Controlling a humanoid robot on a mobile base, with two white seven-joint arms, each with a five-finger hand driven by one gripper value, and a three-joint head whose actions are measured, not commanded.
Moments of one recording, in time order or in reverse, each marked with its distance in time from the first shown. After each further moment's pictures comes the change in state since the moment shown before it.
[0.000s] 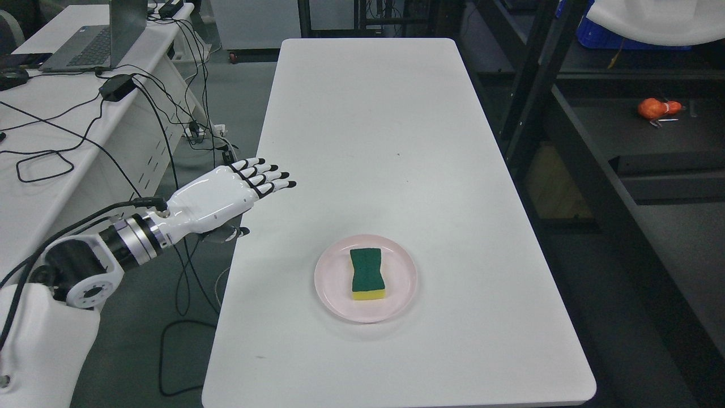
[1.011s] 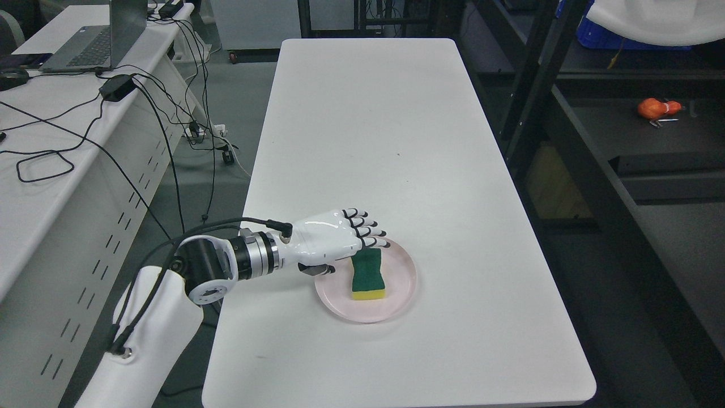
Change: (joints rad) left arm -0.077 -0.156 -0.329 0.112 -0.120 0.000 0.000; right arm 0.000 0.000 0.000 0.000 0.000 0.000 0.000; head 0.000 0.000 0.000
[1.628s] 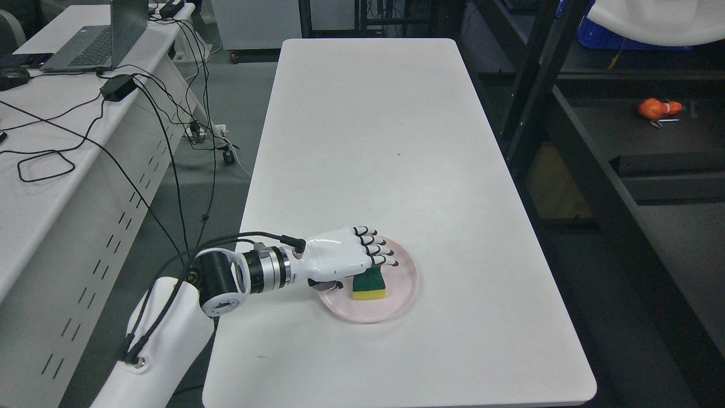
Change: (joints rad) left arm 0.032 -0.006 -0.011 -0.003 -0.022 0.000 0.000; right arm 0.000 0.000 0.000 0.000 0.000 0.000 0.000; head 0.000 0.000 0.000
